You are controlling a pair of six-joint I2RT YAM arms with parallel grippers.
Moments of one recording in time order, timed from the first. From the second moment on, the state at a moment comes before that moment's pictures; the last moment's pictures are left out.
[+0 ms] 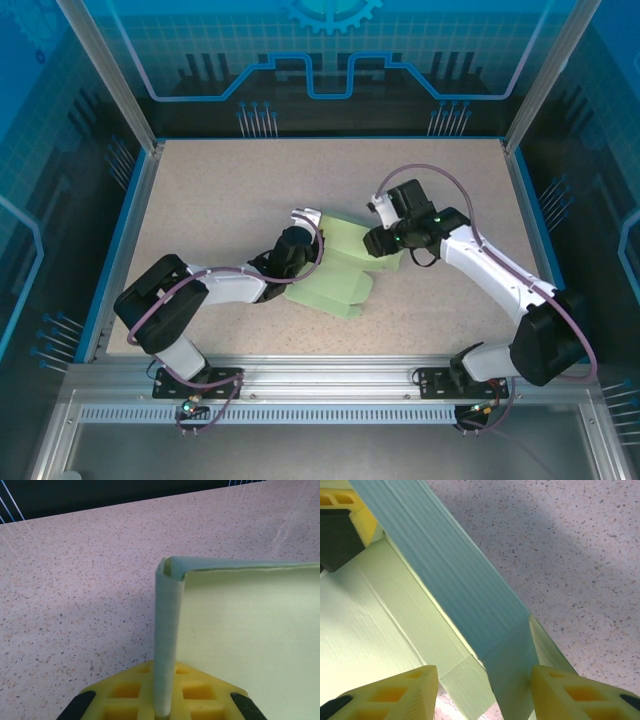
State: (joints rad) left arm -0.72 1.63 0.71 0.49 -0.38 -0.20; right arm 0.49 1.38 1.11 -0.72 -0.10 0.03
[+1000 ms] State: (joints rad) left arm -0.72 1.62 0.74 0.37 -0.45 -0.23; right arm 0.51 1.34 0.99 -0.58 -0.10 0.22
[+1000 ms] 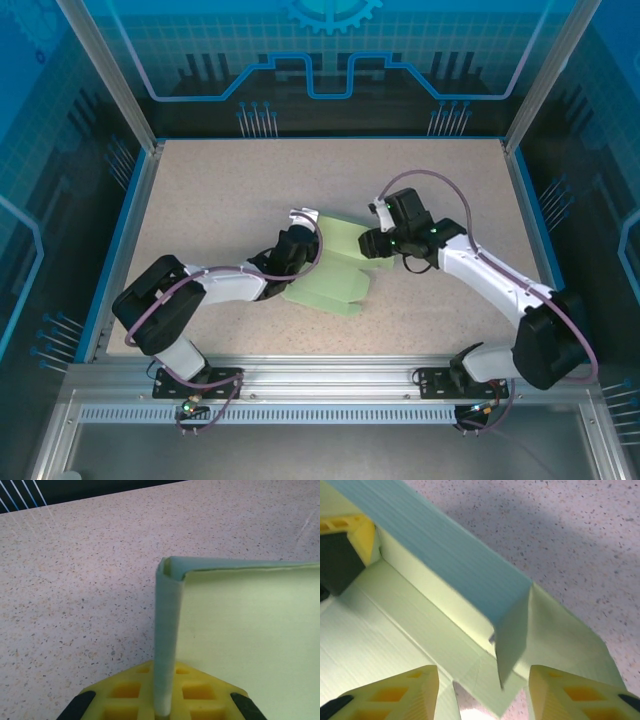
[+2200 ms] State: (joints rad) left arm -0.72 1.61 0.78 0.31 -0.47 -0.28; right arm 0.60 1.31 0.77 -0.33 -0.02 0.47
